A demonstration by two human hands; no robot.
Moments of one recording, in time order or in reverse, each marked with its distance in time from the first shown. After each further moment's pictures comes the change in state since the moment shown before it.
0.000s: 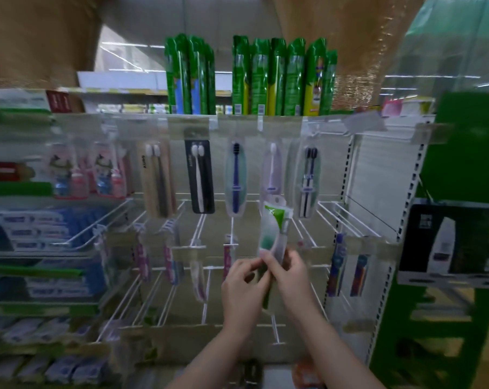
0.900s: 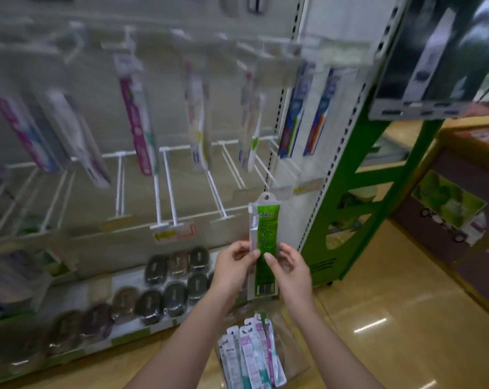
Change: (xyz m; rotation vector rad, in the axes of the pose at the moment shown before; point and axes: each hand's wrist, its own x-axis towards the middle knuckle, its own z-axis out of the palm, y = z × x) left_hand -0.128 -0.262 0.094 -0.281 -0.516 -0.689; right_hand -0.137 0.283 -0.117 -0.315 0.431 0.247
